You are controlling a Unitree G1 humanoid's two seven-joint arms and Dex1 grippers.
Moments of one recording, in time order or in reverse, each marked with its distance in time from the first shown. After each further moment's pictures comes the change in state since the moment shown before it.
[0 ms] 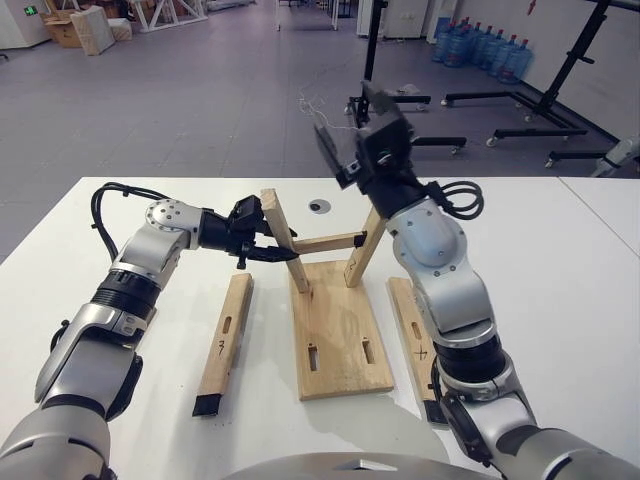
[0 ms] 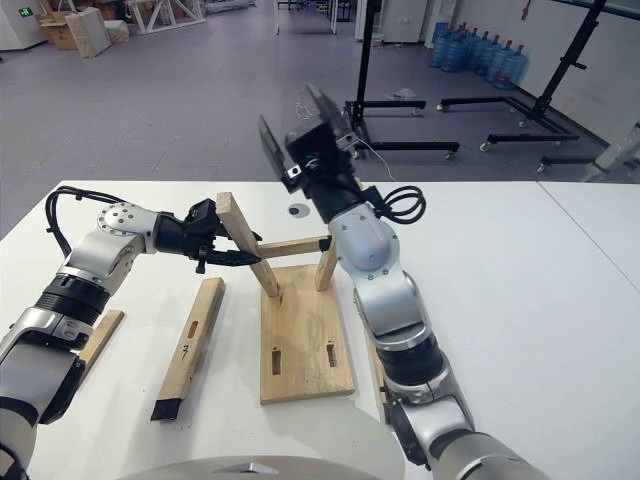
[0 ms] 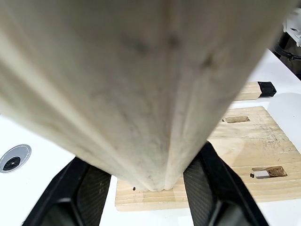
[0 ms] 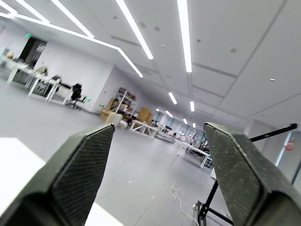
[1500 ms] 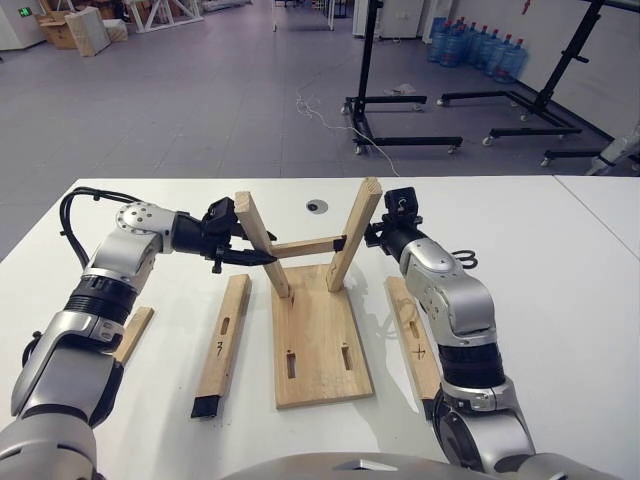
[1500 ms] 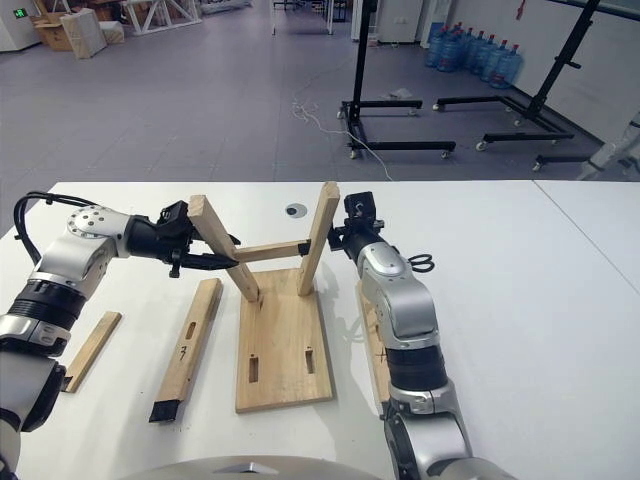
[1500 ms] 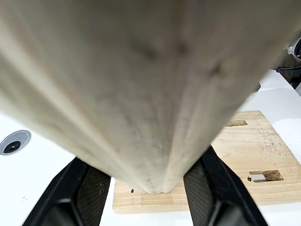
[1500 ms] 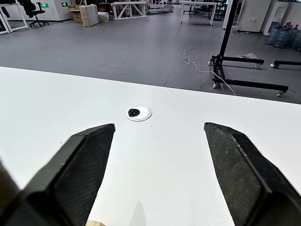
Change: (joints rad) left arm 0.028 0.065 0.048 0.031 -0.034 -0.005 -0.110; right arm 0.138 0.062 -0.249 0.199 0.274 0.421 -0.044
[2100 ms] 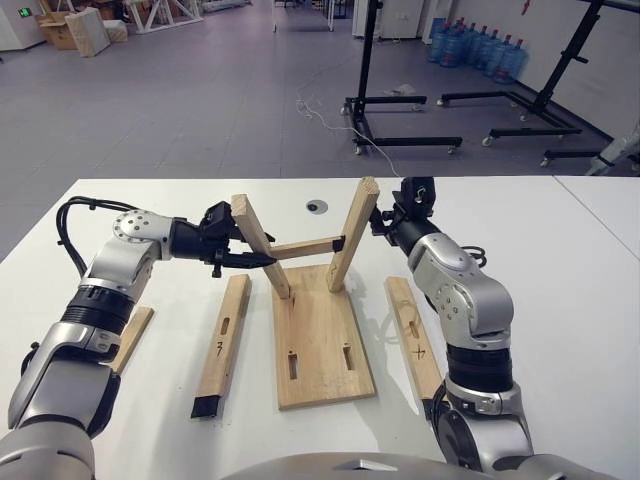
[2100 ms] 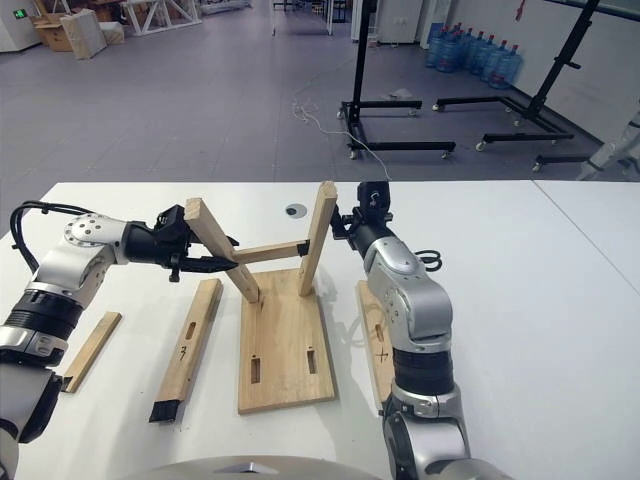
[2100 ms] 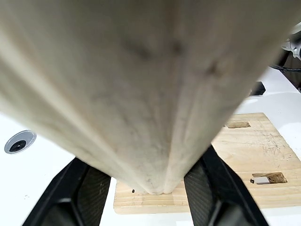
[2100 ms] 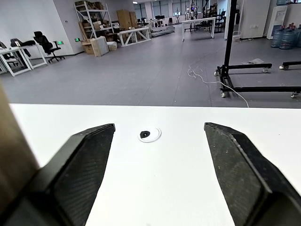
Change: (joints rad) left arm 0.064 0.005 0.033 -0.068 -0.007 -0.002 0.048; right arm 0.008 0.012 -0.066 -0.084 0.121 0.013 -0.034
